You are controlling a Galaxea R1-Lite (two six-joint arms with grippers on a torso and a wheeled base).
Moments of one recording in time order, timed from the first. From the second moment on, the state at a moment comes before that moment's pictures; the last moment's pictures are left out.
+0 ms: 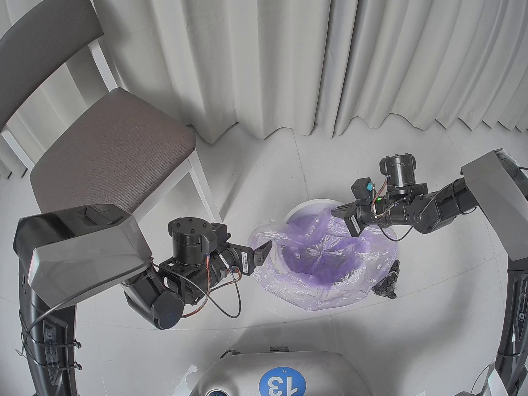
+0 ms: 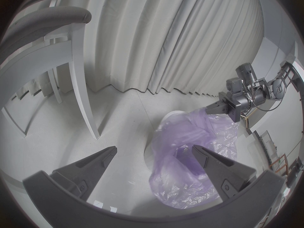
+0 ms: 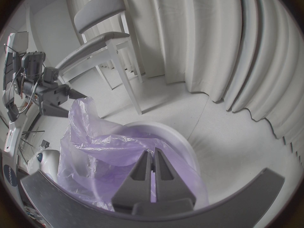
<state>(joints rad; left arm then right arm) -0.52 2.28 -0.85 -1.15 -0.01 -0.16 0.27 2.29 -1.39 -0.34 0.39 -0.44</state>
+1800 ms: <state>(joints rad) -0.53 2.26 -1.21 -0.90 0.00 -0.16 0.21 2.37 -1.56 -0.58 0.28 -0.13</state>
